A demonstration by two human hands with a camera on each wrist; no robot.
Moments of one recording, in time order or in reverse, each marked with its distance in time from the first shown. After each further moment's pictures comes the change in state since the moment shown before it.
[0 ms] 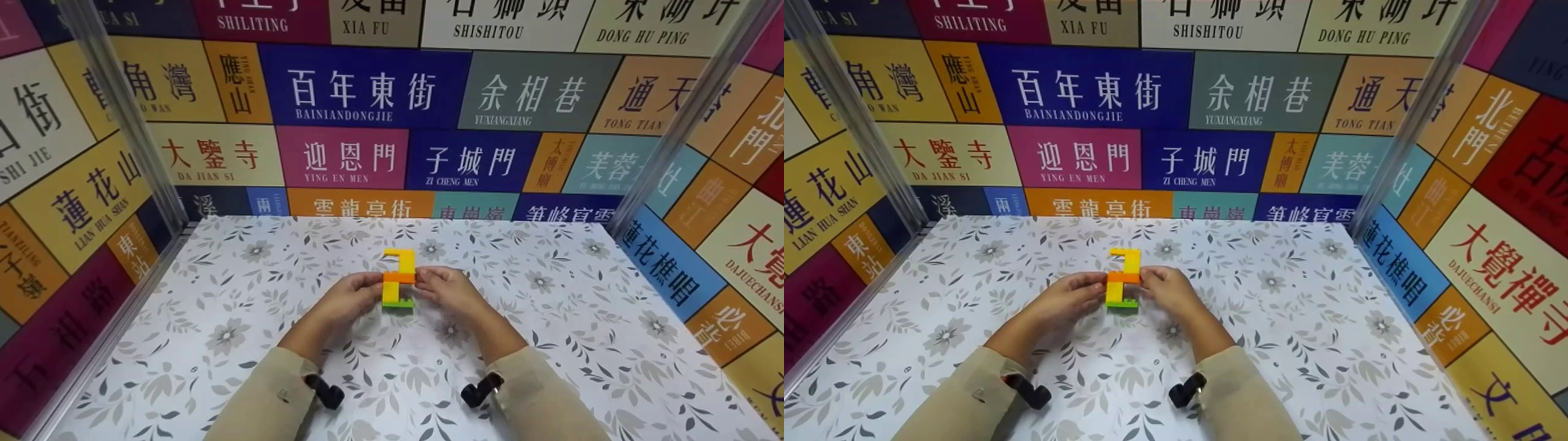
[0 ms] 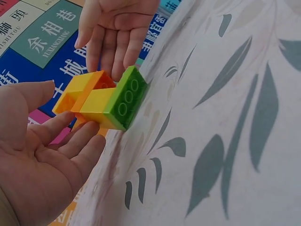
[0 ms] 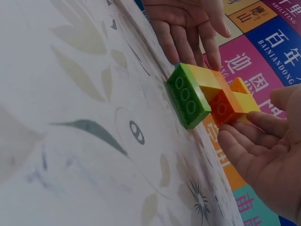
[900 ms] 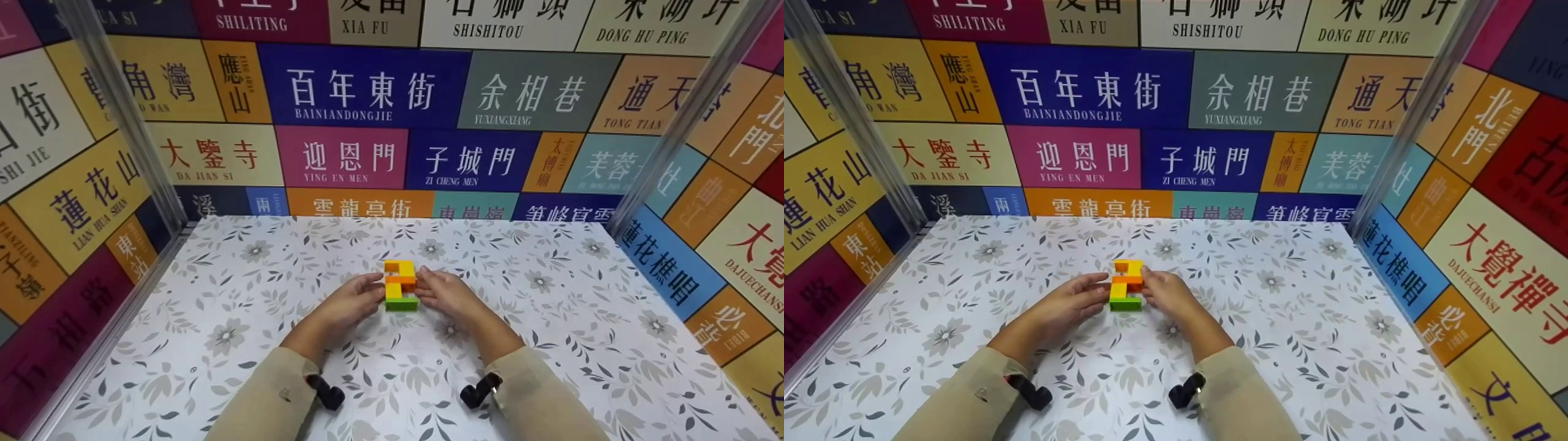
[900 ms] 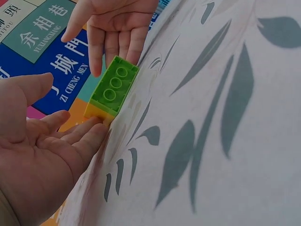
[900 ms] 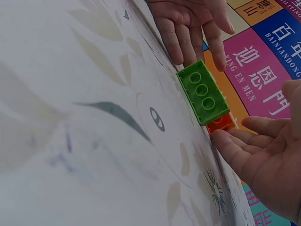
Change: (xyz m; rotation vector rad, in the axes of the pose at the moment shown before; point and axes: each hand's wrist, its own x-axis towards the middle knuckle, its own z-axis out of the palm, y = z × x) left_hand 0.002 -0.011 0.004 -0.085 -0.056 0.006; right_hand 0.003 0.008 0.002 0.019 -0.040 0.063
